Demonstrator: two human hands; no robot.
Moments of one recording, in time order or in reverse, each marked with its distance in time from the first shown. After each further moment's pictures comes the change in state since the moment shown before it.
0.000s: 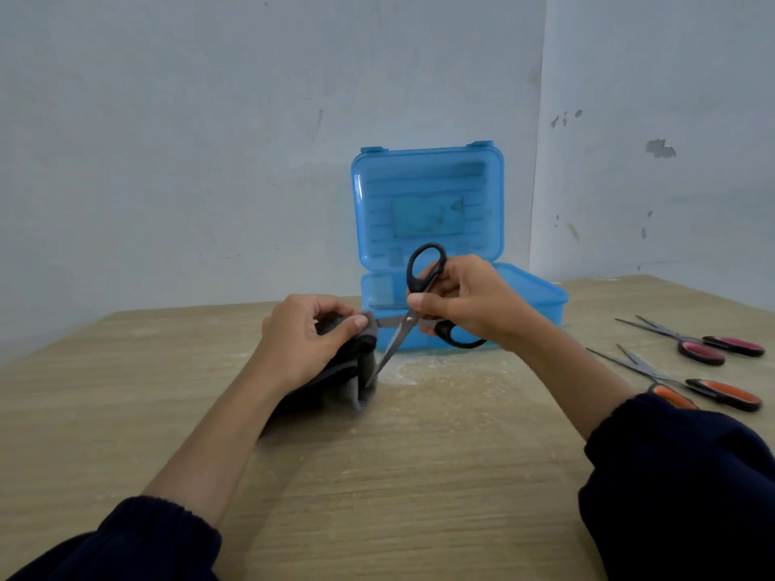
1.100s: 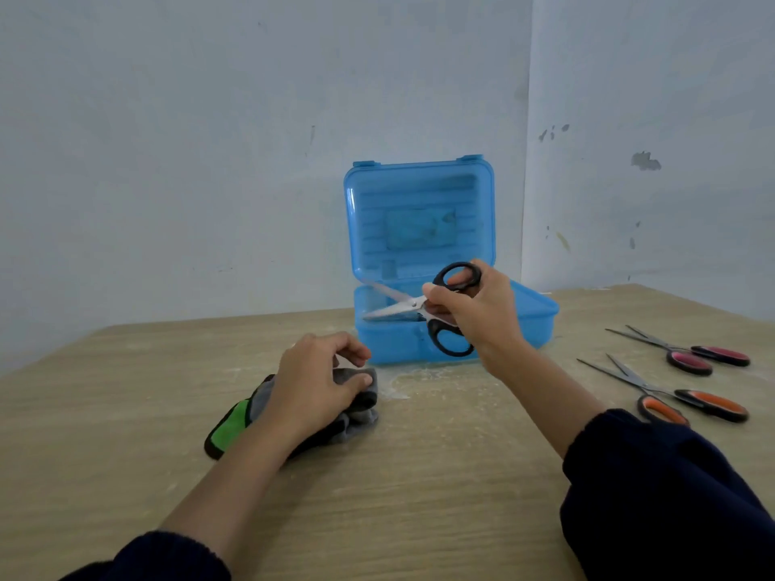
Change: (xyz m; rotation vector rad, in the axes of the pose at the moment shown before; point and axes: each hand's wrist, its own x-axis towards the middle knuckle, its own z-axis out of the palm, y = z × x) left_hand -0.012 -0.005 0.025 0.244 -0.056 0.073; right_hand 0.000 0.014 0.000 0.355 0.484 0.147
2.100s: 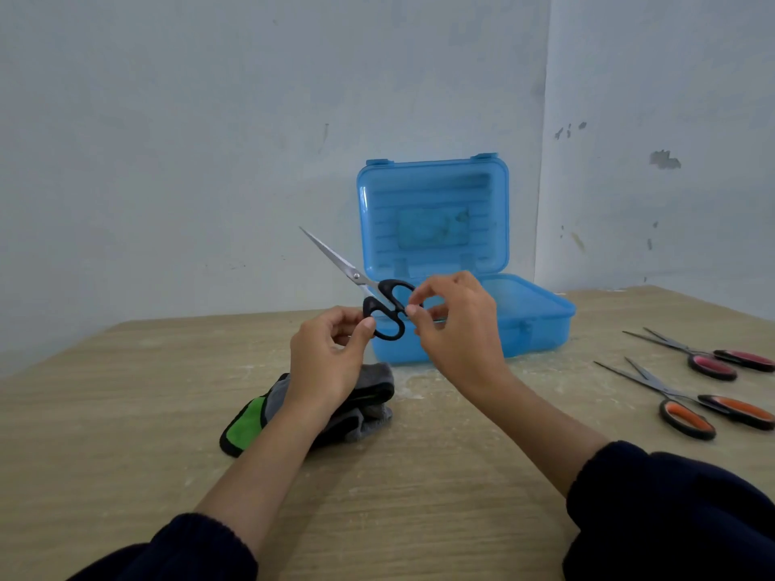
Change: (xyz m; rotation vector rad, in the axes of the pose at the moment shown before) left_hand 0.012 0.011 0.003 -0.454 0.306 -0.156; right_hand -0.029 0.004 0.034 -0.538 -0.023 -0.386
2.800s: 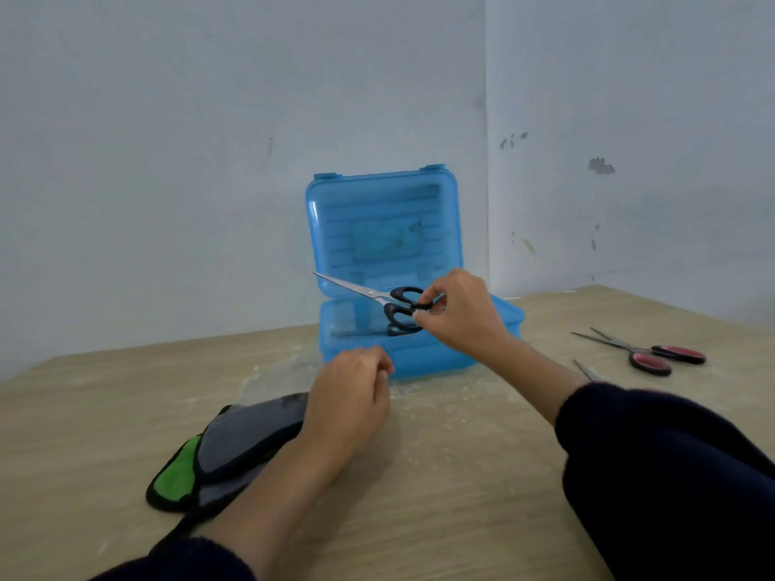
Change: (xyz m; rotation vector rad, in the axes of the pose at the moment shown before) left_hand -0.009 0.001 0.063 0.478 -0.291 0.331; right_hand 0.056 0.077 -0.040 -0.330 -0.119 0.063
